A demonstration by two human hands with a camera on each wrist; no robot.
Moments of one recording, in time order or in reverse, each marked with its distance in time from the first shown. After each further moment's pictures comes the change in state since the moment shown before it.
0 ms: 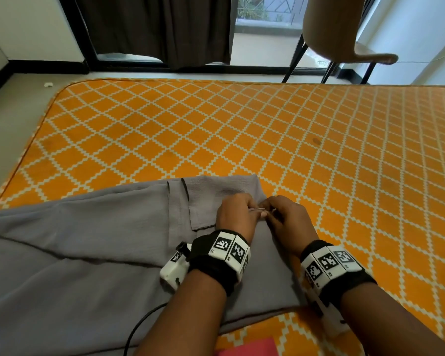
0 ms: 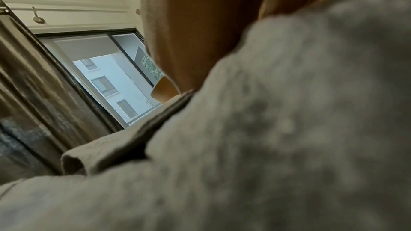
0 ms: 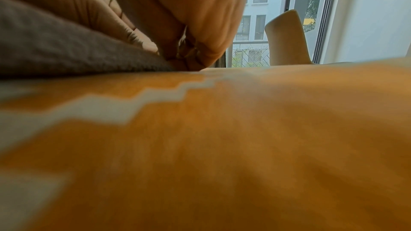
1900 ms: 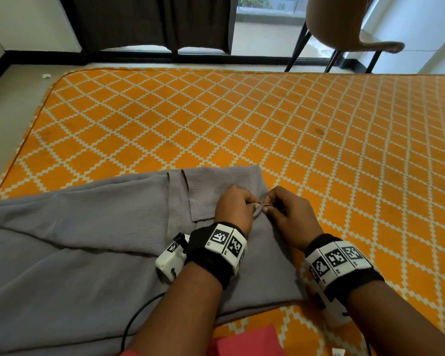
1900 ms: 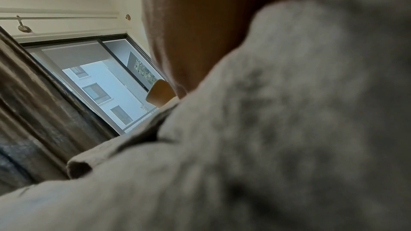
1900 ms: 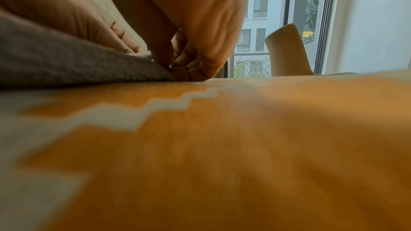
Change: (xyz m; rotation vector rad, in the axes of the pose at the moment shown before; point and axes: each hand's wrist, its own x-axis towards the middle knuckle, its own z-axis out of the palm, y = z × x) left_hand -0.007 -0.001 -0.006 -0.044 -0.036 0.029; right_hand -0.008 -0.008 -0.005 0.109 -0.028 0.091
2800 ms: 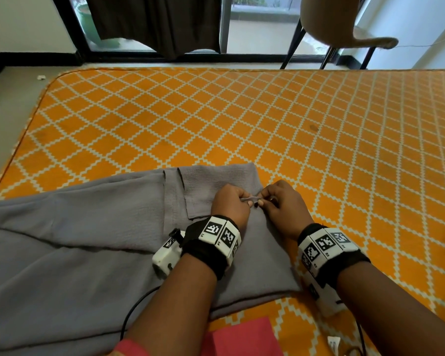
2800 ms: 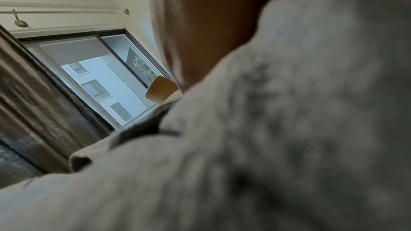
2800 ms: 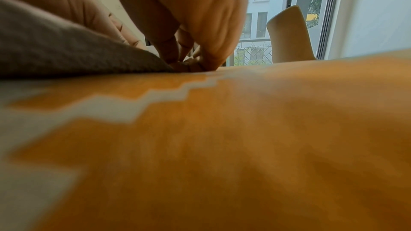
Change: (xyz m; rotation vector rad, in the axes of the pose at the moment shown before) left_hand 0.006 -0.005 0.004 -0.014 -0.082 -0.081; right_hand 0.012 0.003 0.002 -0.141 -0.028 0.065
